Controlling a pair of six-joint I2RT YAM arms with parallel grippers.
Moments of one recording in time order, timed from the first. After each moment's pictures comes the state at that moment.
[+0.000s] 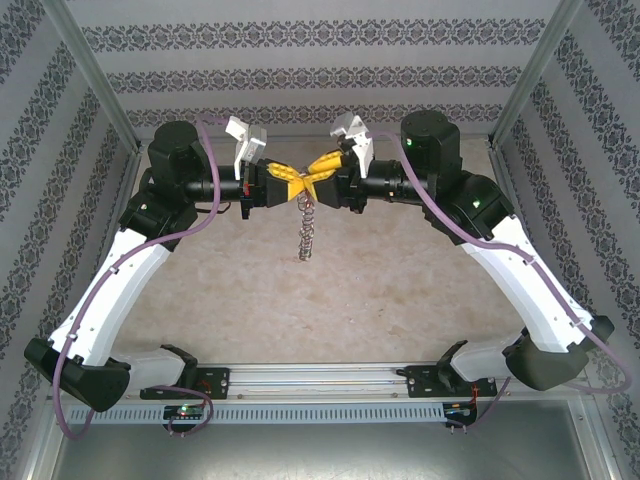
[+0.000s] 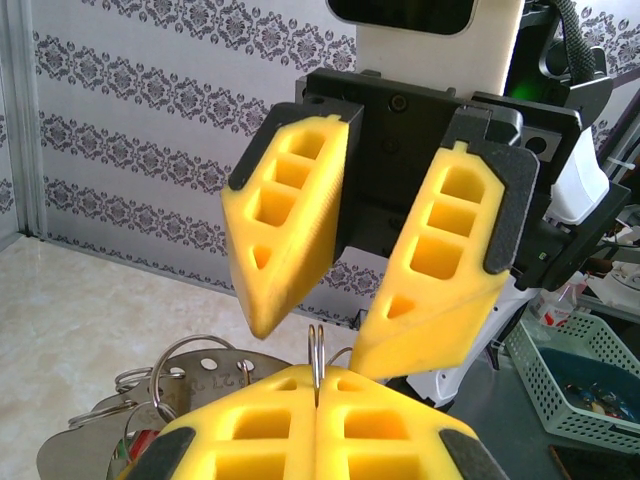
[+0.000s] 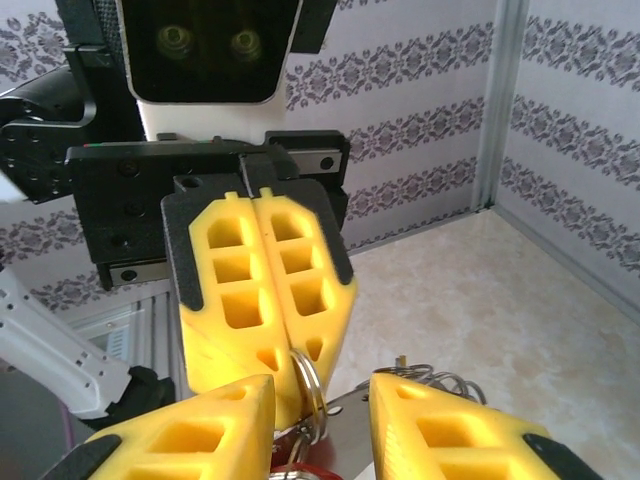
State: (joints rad) left arm -0.40 1.24 1.48 -0.32 1.05 -0.17; right arm 0.68 1.35 1.77 -0.68 -0.59 0.00
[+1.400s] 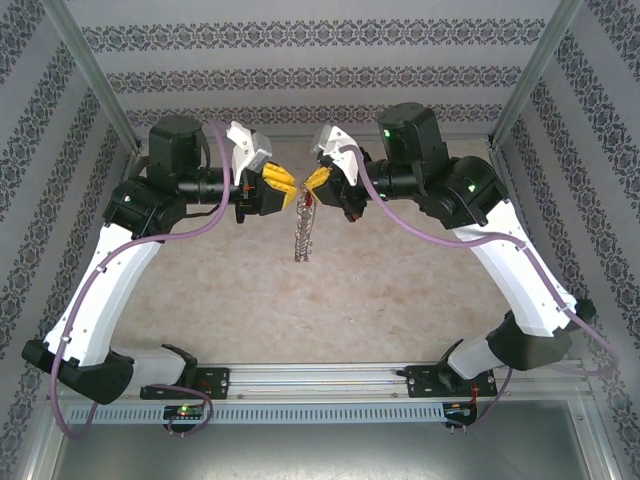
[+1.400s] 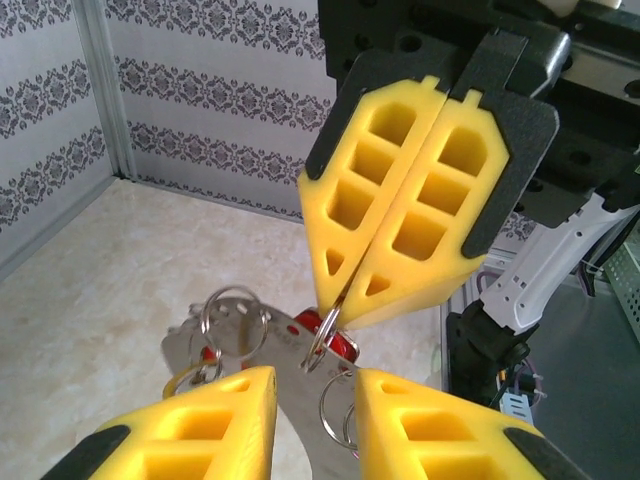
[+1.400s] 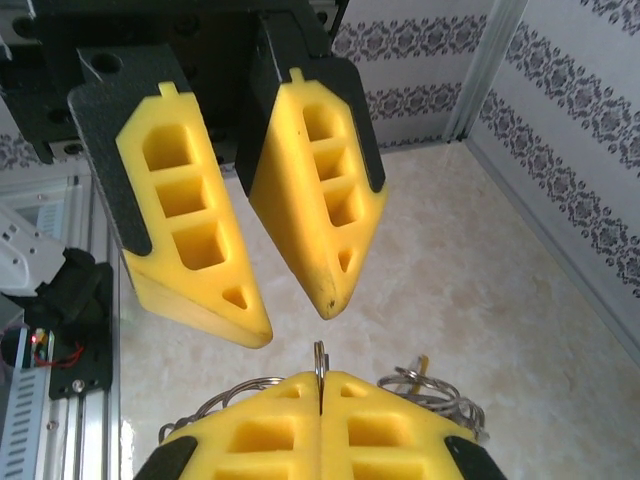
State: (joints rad) left arm -0.40 1.29 1.68 -0.79 0.88 0.21; right arm 0.74 1.50 2.05 -1.06 -0.45 -0.31
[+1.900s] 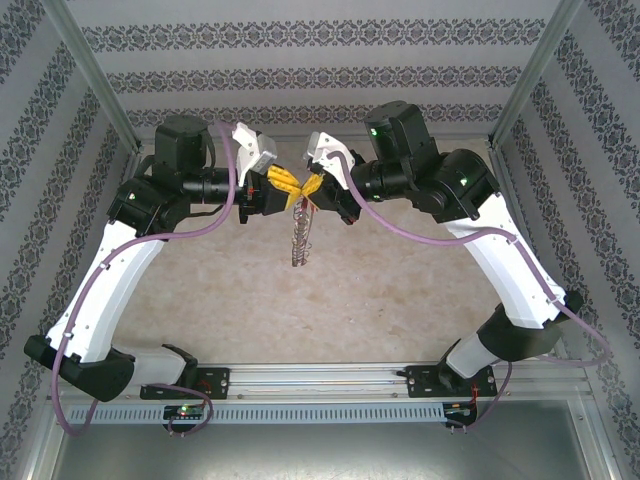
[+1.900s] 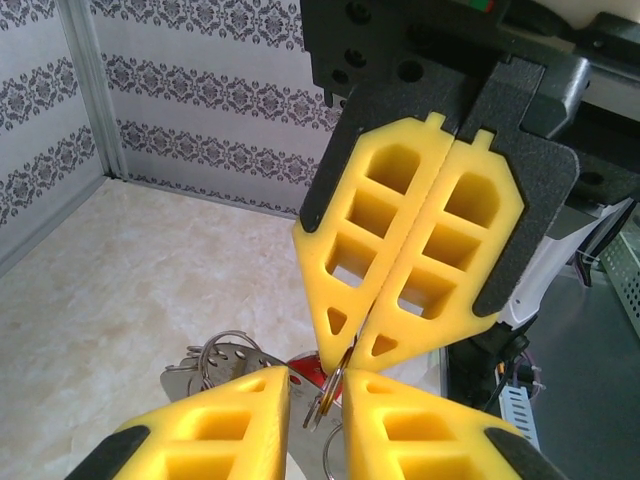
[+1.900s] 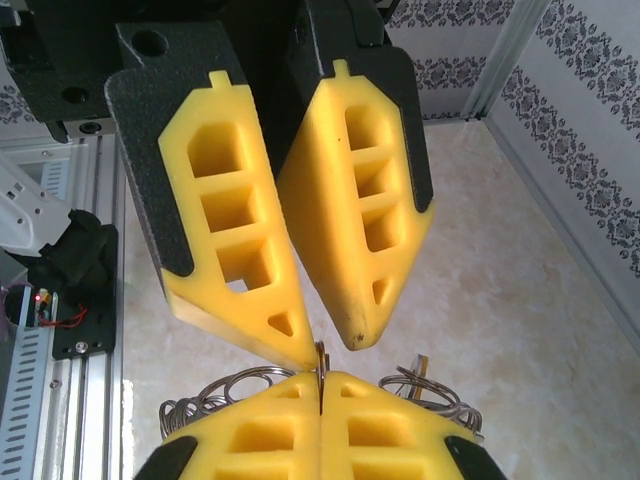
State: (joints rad) left arm -0.42 1.30 1.68 -0.79 0.88 0.23; right arm 0.76 1.56 2.14 -1.16 -0.43 -0.37
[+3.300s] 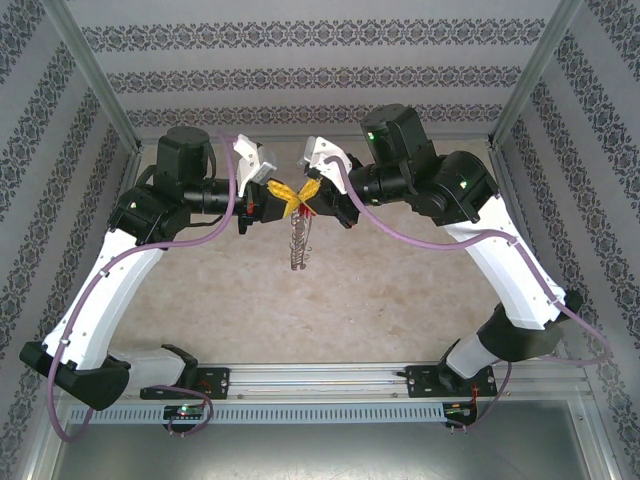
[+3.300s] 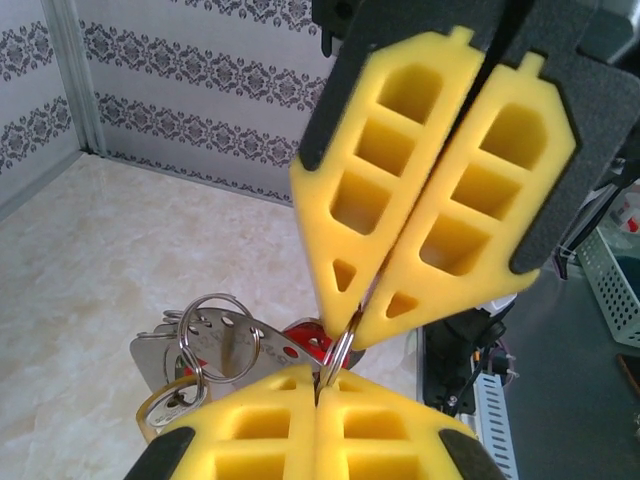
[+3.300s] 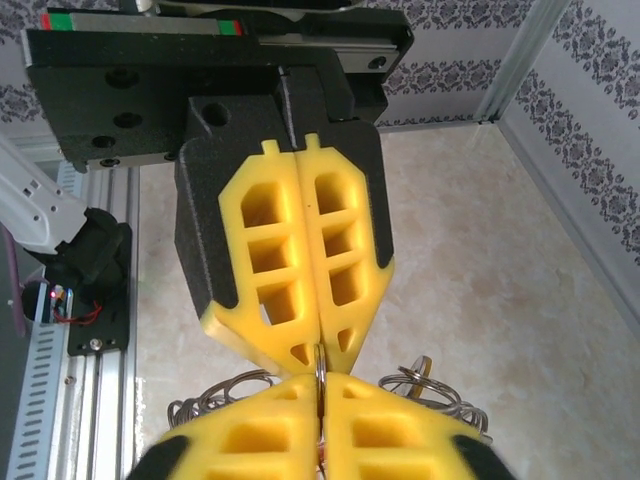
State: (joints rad) left arm -0.43 1.25 1.59 -0.78 0.90 0.19; right arm 0.80 1.56 2.15 -1.17 -0.42 -0.37
